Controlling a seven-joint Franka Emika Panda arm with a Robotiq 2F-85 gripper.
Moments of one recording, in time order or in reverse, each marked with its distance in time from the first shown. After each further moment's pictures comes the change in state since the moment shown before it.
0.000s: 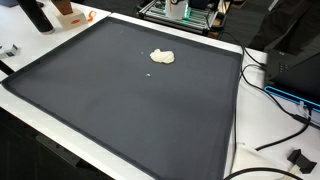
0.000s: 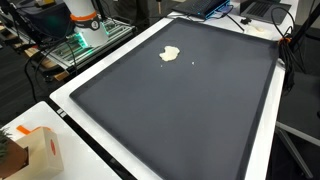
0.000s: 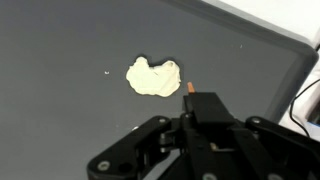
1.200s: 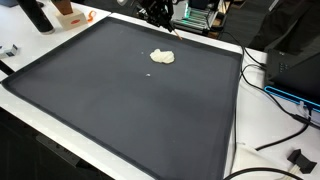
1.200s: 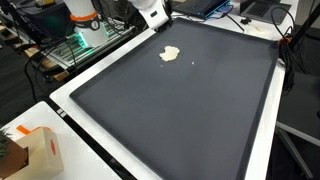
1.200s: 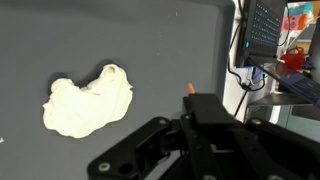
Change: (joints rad) arm -0.095 0.395 -0.136 0.018 0.794 -0.028 -0.547
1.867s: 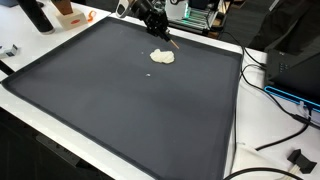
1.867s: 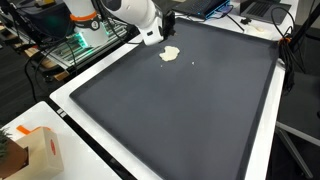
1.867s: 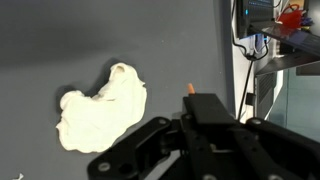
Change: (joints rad) arm -0.051 0.122 0.018 0.024 0.156 0.013 0.026
